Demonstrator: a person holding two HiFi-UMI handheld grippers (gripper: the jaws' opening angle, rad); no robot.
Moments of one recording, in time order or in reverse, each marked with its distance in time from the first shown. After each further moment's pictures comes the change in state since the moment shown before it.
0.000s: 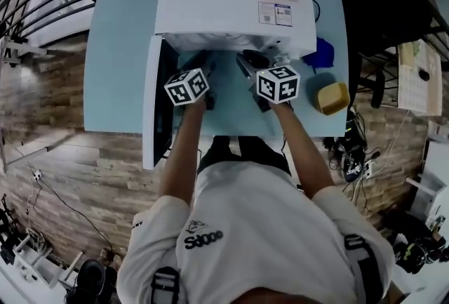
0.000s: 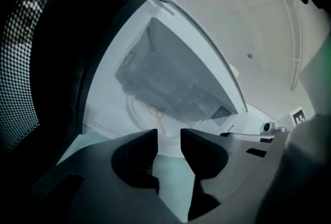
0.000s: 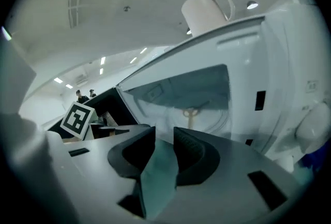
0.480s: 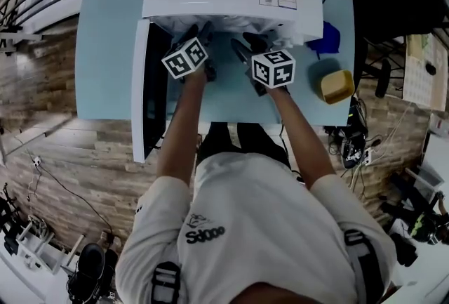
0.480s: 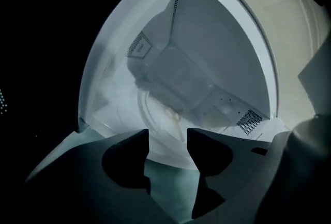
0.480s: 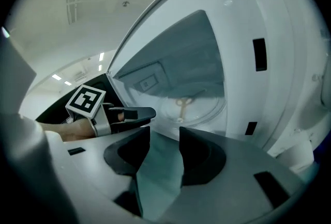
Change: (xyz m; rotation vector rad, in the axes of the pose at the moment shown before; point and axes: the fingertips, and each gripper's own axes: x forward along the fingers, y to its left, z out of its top) left arm 0.045 0.037 0.000 -0.092 -0.032 0.130; right arm 0.025 -0.027 -0.036 -0.002 0.043 -0.013
